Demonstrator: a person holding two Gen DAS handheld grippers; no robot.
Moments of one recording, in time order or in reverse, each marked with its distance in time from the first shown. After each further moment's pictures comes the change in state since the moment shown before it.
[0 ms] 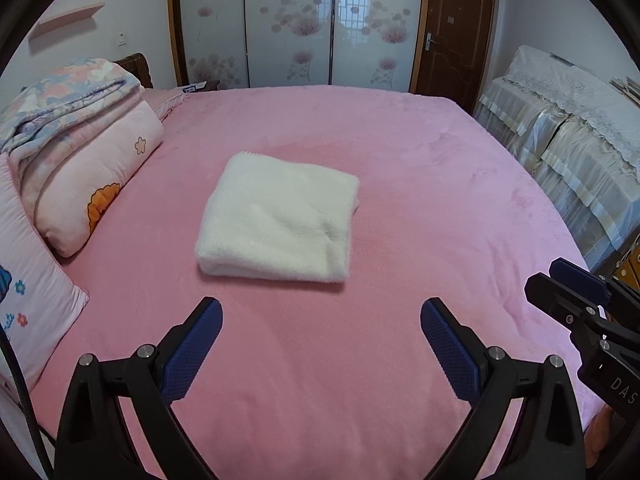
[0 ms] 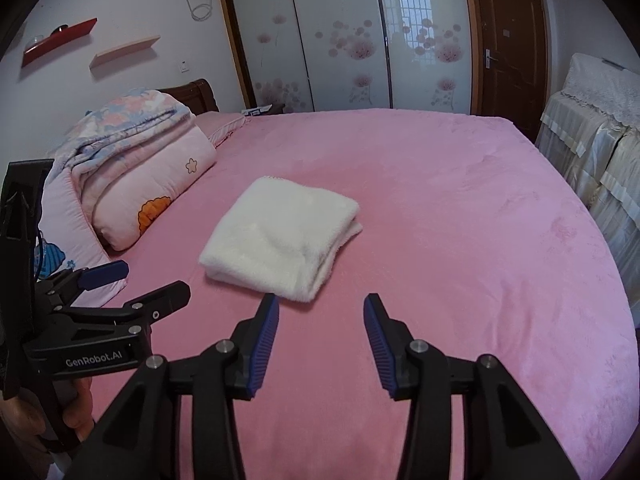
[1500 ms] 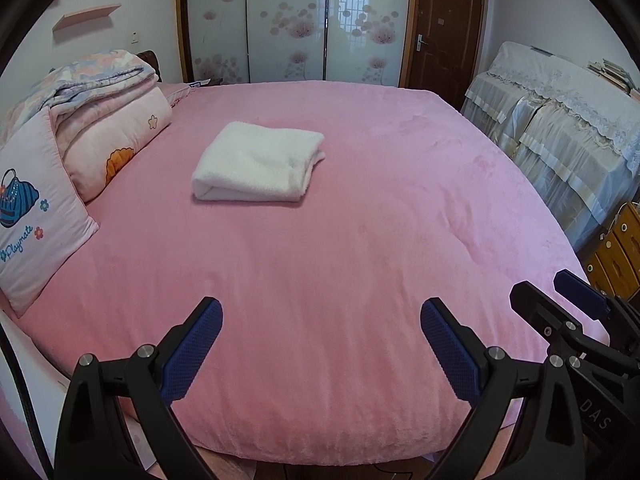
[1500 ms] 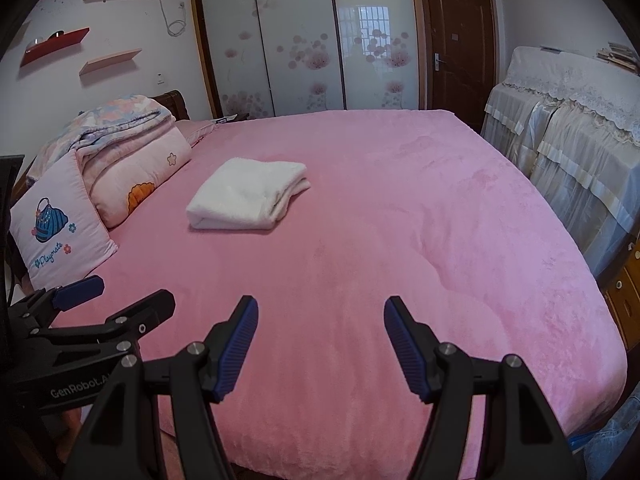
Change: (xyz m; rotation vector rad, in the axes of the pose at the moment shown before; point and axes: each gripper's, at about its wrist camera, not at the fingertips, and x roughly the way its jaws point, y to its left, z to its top) left arm -0.111 -0.082 -0.160 -0.015 -0.012 0.009; right arm -0.130 -0.021 -0.158 0.057 -0.042 -0.127
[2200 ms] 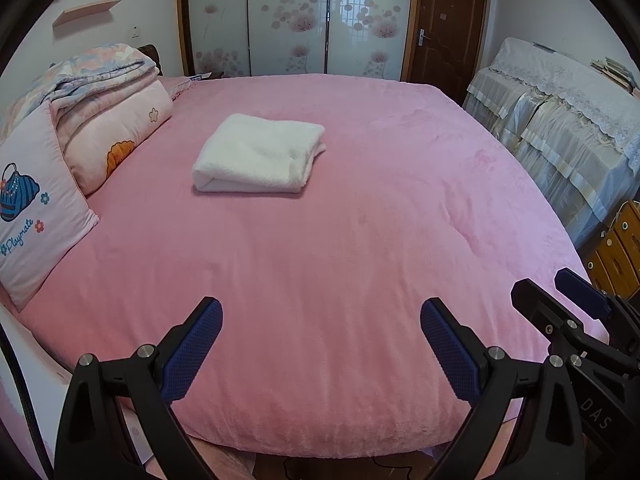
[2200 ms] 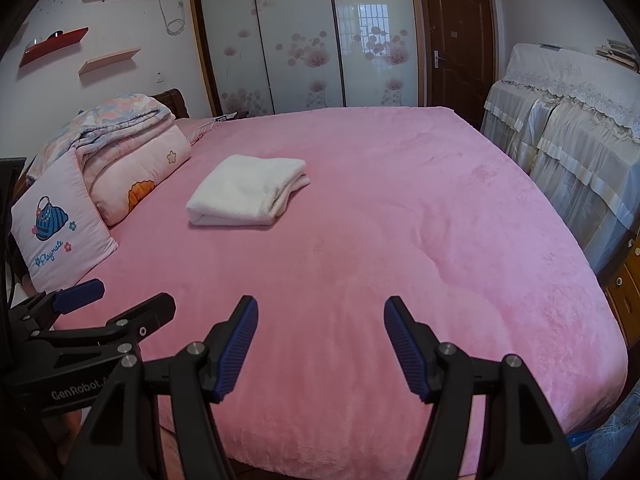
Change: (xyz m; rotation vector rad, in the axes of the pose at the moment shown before) left arm 0.001 -0.001 -0.007 -0.006 0.023 0.002; right arm 0.000 -0.003 -0.005 0.005 0.008 0.002
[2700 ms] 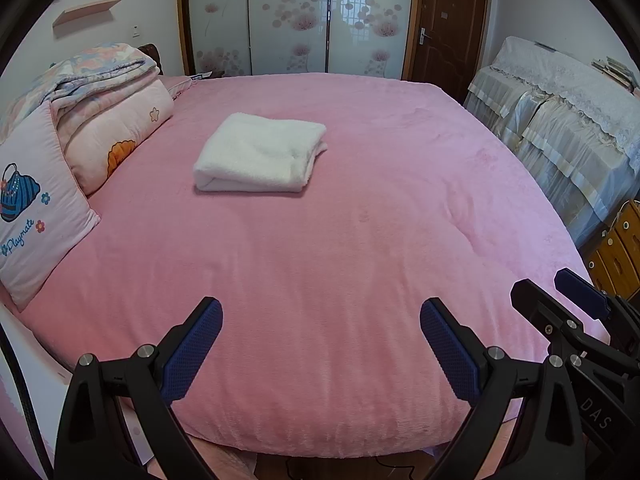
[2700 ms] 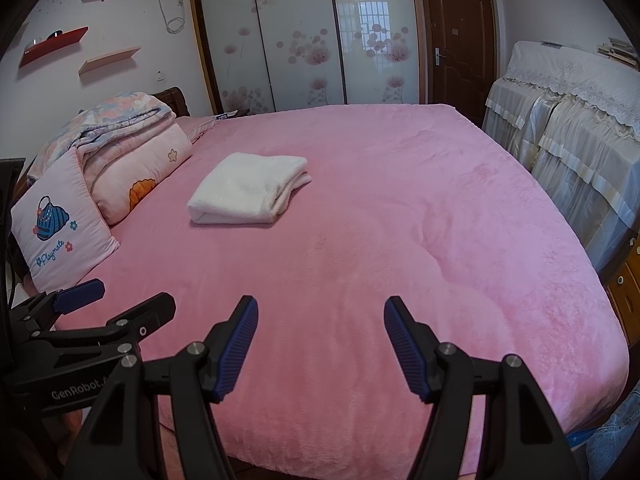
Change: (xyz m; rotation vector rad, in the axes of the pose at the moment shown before) left arm -0.001 0.000 0.000 -0.002 0.003 0.000; right arm -0.001 0.000 -0.001 0.000 0.004 0.001
